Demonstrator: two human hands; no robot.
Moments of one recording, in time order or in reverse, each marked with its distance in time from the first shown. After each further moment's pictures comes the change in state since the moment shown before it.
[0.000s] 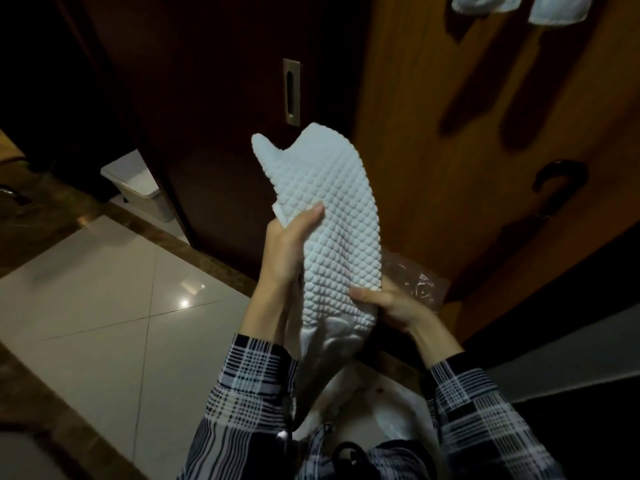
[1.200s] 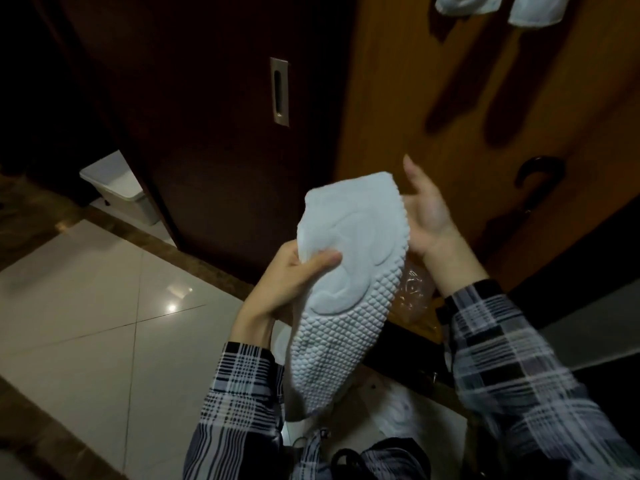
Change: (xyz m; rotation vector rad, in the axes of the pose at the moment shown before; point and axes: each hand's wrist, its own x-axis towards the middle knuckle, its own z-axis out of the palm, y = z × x) left_hand -0.010 -0.023 -0.022 0.258 -0.258 -0.148; right_hand 0.014 -0.099 -0.020 0.412 0.151 -0.039
